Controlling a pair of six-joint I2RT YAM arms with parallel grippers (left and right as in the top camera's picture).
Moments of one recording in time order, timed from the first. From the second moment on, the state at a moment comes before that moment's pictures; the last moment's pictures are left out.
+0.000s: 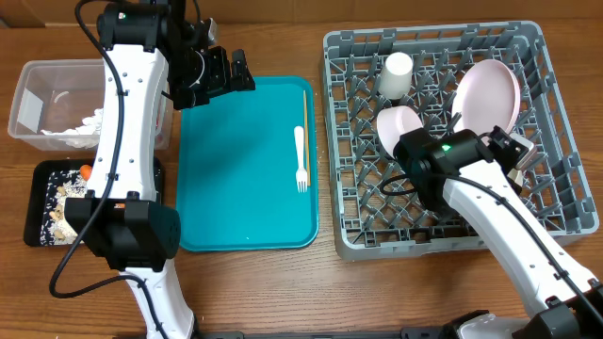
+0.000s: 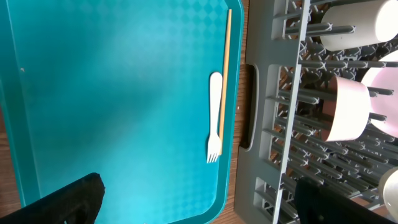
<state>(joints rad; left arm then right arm) -0.07 2.08 2.26 -1.49 0.38 -0.23 0.38 1.50 1.21 -1.58 1.01 1.33</state>
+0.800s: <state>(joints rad) -0.07 2.08 2.26 -1.49 0.38 -0.23 0.48 1.55 1.12 -1.42 1.03 1.20</state>
